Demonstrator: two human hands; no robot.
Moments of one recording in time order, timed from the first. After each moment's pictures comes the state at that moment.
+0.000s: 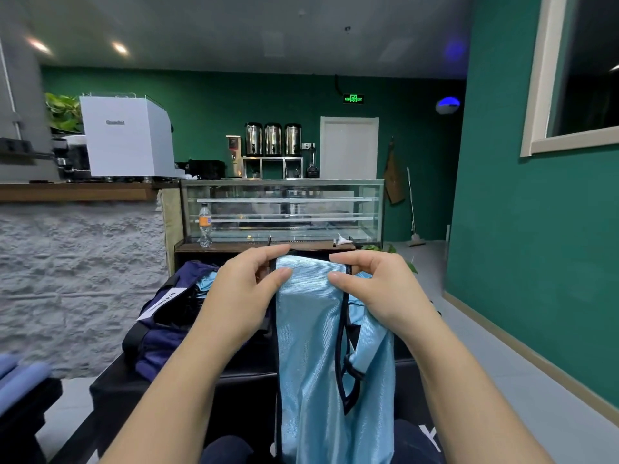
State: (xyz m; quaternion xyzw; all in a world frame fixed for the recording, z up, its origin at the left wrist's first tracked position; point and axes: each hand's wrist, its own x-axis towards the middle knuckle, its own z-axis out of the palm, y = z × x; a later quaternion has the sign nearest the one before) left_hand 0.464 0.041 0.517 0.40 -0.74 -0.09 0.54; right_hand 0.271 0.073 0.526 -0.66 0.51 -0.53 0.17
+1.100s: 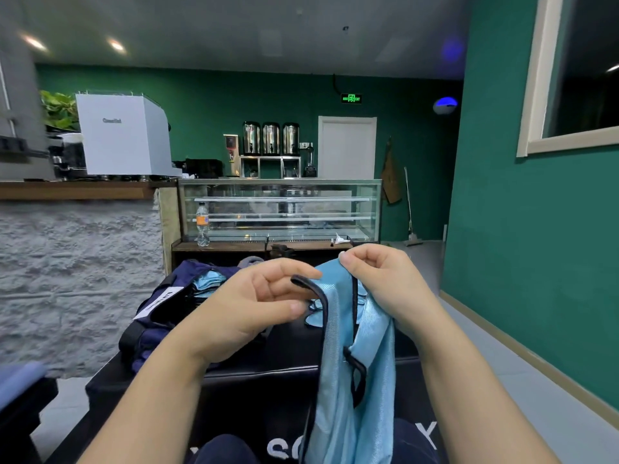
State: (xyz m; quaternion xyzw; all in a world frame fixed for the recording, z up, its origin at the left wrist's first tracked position) left_hand 0.469 0.054 0.513 0.11 -0.73 -0.53 0.42; right_hand 0.264 0.063 0.525 -0.62 0.46 -0.59 0.25
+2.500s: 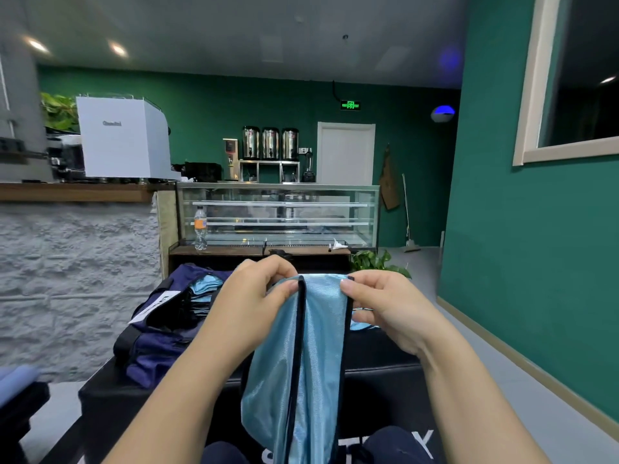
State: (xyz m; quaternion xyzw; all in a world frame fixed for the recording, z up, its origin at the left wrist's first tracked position) left_hand 0.455 0.054 0.516 0.40 -0.78 -0.08 0.48; right_hand 0.251 0.064 0.512 -0.60 0.45 -0.52 0.41
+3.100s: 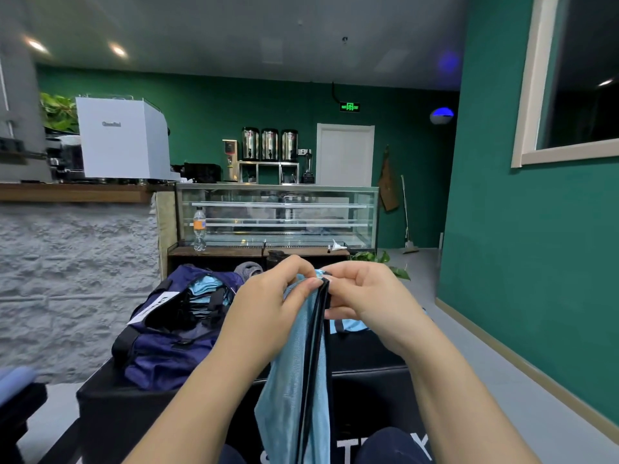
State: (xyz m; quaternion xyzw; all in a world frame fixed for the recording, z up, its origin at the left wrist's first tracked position) left_hand 0.439 0.056 0.507 0.33 -0.79 -0.04 0.52; right_hand 0.282 0.081 0.528 -0.63 0.42 -0.53 0.38
